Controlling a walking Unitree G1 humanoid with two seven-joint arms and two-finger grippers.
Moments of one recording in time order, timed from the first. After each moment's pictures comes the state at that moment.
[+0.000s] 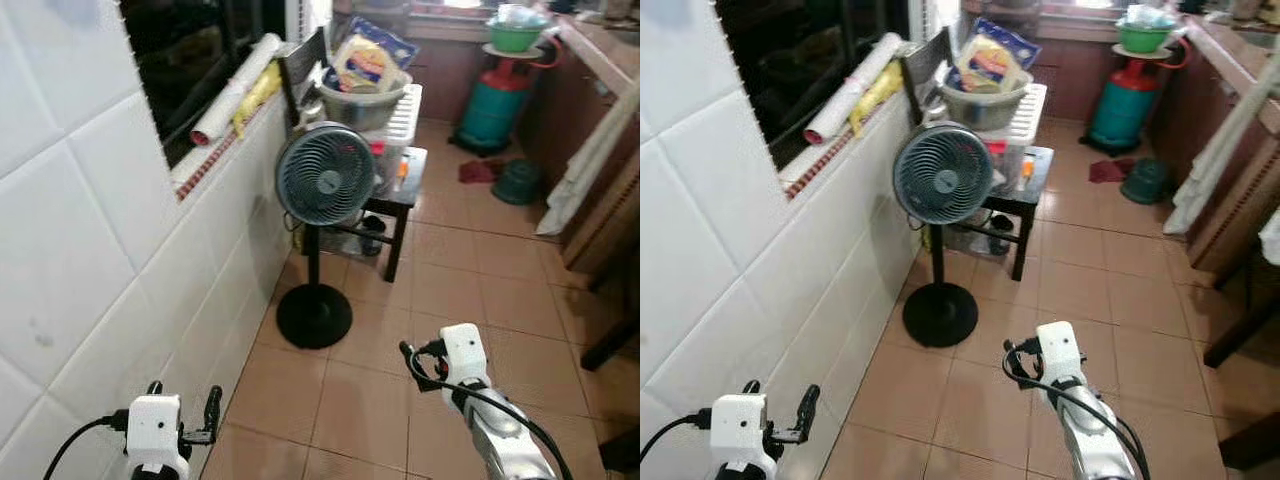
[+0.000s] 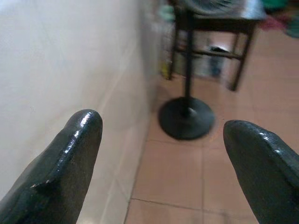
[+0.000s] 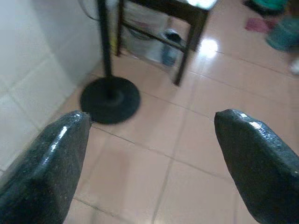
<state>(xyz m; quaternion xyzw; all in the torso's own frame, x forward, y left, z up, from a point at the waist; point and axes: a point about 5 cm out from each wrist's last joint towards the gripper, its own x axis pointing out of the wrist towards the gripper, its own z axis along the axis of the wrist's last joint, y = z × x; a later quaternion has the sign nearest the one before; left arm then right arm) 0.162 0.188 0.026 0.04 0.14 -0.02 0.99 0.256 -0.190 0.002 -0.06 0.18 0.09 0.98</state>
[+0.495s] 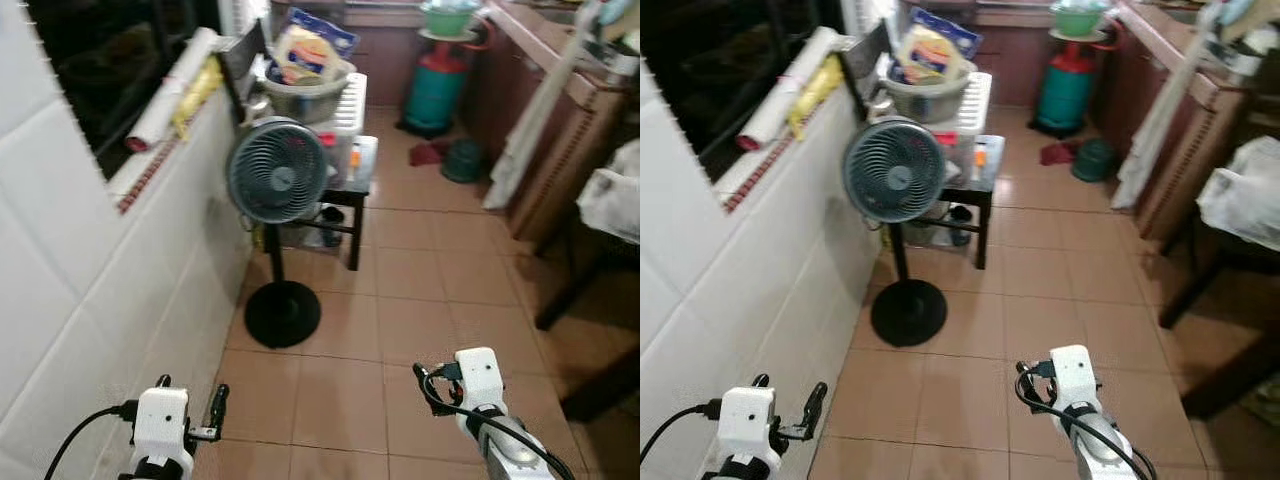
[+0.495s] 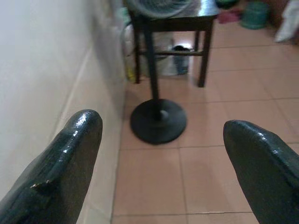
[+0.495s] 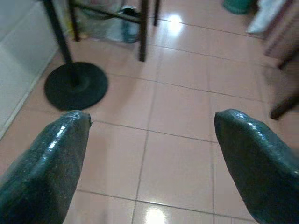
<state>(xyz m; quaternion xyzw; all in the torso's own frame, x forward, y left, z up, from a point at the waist) 0.168 0.185 0.029 0.04 0.13 -0.02 0.99 0.241 -0.199 -0.003 -0.05 0.20 0.07 0.98</state>
